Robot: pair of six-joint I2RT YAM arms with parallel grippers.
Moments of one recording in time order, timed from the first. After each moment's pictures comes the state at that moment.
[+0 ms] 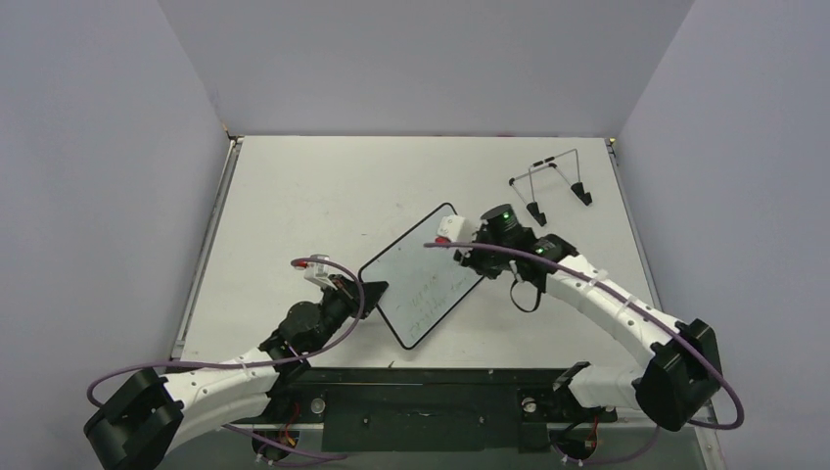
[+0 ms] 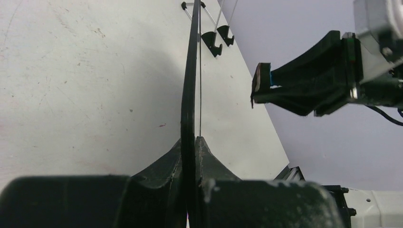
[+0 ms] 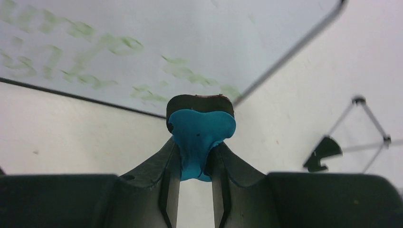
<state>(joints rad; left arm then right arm) -0.82 0.89 0.07 0.78 -0.21 -0.88 0.71 1.29 1.00 -0.57 -0.10 -0.61</state>
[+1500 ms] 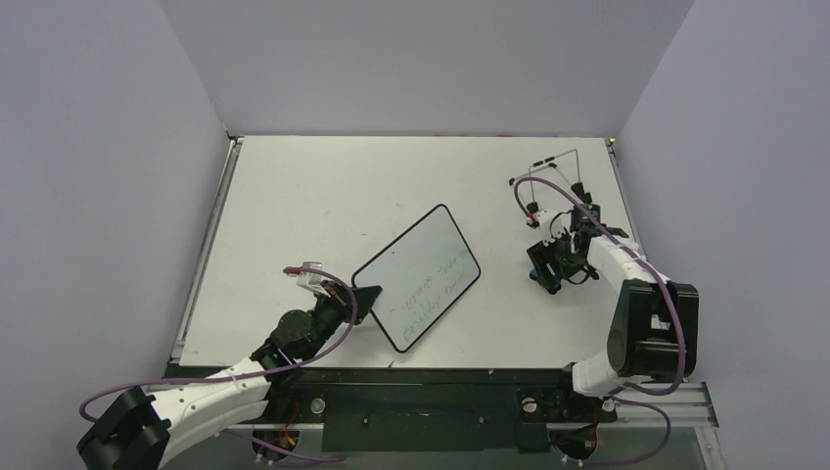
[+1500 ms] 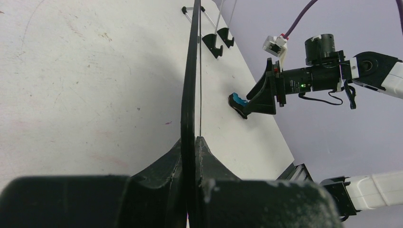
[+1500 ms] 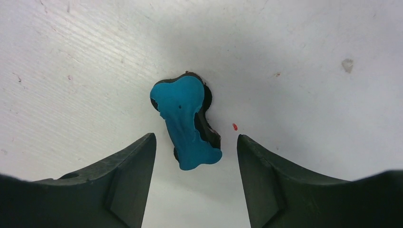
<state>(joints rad) -0.82 0.73 0.01 0.72 -0.21 -0.83 -0.08 1.50 0.87 -0.60 -0.25 -0.63</state>
